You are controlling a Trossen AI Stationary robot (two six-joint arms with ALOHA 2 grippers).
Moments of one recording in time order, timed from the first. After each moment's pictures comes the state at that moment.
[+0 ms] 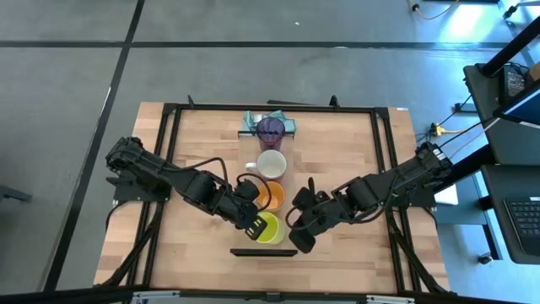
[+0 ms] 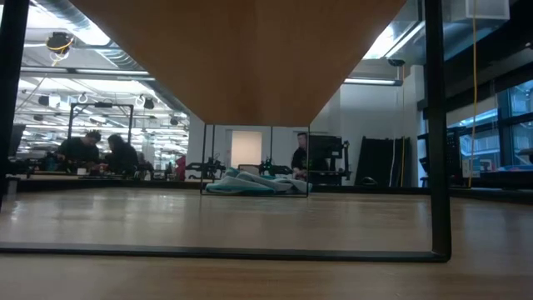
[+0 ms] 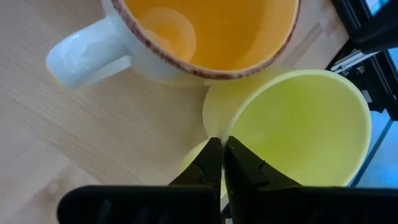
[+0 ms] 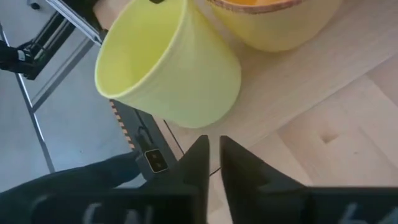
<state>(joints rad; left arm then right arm) -0.42 1.70 1.71 -1.04 -0.19 -1.27 0.48 1.71 1.74 -0.98 0.15 1.12</state>
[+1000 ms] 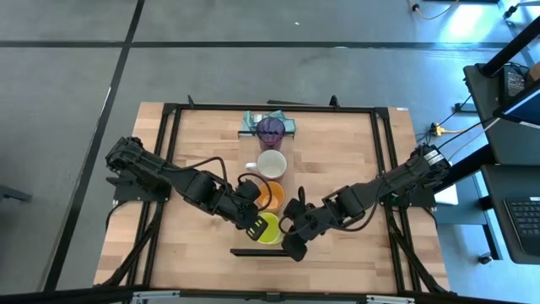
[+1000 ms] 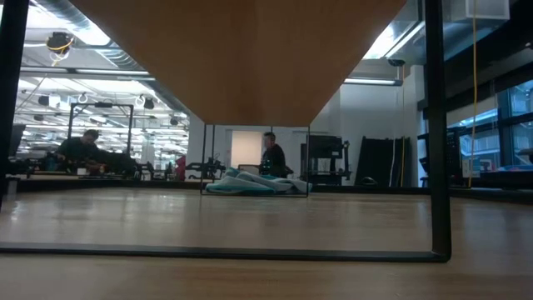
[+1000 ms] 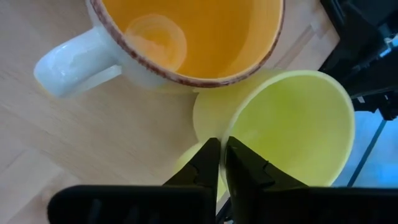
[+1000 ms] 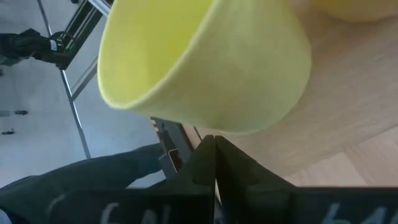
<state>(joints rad) -0.42 1.69 1.71 -1.02 -0.20 -1.25 0.48 1.73 1.55 -0.67 0.05 1.12</state>
